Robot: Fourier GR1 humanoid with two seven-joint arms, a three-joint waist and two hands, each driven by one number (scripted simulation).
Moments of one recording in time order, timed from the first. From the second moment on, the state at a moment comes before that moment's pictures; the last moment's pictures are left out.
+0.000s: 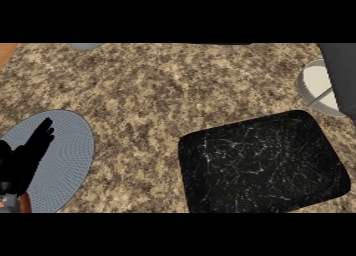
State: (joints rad) left arm 0.01 0.34 0.12 -1.38 0.08 -0.07 0.14; right arm -1.32 -0.37 -0.22 -0.57 1.13 -0.52 0.76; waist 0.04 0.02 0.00
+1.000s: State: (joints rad) left arm 0.01 0.34 0.12 -1.39 0.07 -0.08 0.14; right arm -1.41 -0.67 -0.05 -0.22 1.36 -0.26 0.47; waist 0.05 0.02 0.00
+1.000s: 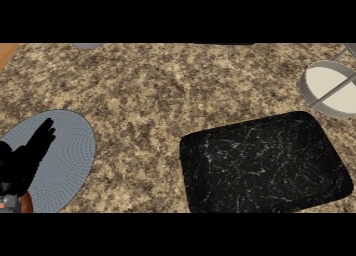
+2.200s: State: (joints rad) left arm 0.00 0.33 0.14 -1.38 0.06 -0.09 0.15; right arm -1.40 -0.74 -0.17 -0.09 1.26 0.01 0.61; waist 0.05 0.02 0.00
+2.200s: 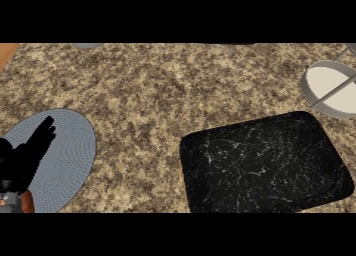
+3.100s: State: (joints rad) left arm 0.06 0.33 0.18 -1.39 0.06 -0.08 0.13; right arm -1.42 -0.84 -0.42 -0.33 1.01 -0.25 0.72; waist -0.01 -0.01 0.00
